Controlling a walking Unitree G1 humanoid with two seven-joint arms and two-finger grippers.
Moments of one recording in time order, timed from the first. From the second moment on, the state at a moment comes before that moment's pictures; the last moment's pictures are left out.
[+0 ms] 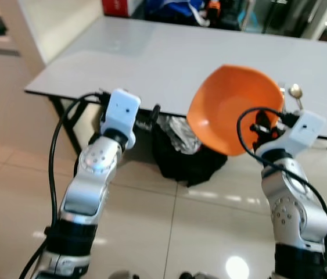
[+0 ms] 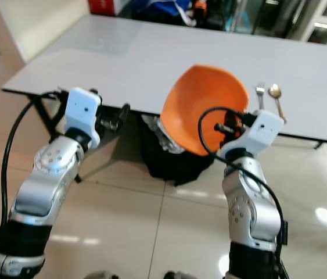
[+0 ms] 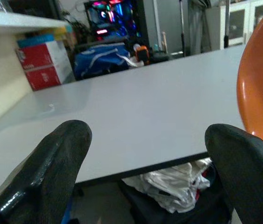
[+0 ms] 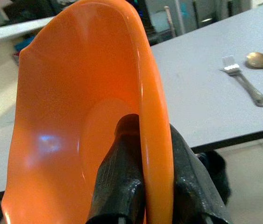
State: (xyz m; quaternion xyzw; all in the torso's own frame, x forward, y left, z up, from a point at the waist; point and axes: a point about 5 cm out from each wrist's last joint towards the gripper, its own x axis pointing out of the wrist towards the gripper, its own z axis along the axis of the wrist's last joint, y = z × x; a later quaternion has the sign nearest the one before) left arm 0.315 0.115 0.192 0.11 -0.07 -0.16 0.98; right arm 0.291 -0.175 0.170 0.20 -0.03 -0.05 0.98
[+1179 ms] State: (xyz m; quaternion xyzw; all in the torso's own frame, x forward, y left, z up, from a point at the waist) left arm 0.319 0.119 0.195 0.11 -0.08 -0.16 0.98; right arm 0.299 -0.168 0.174 0.19 -0.02 -0.03 0.98
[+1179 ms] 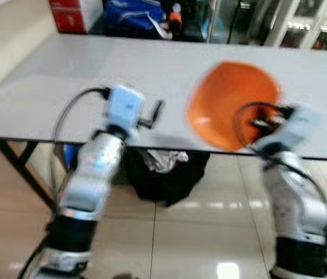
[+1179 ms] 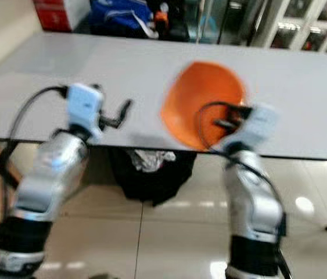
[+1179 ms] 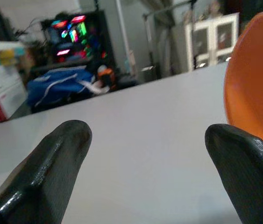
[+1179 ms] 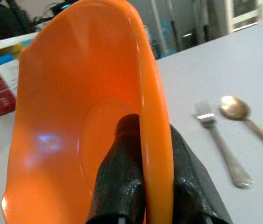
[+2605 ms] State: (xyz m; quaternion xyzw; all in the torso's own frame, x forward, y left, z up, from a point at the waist) left arm 0.305 0.120 0.186 0.11 -0.06 -0.17 0.98; right arm 0.292 -0.169 0.170 0.19 -0.02 -0.03 0.98
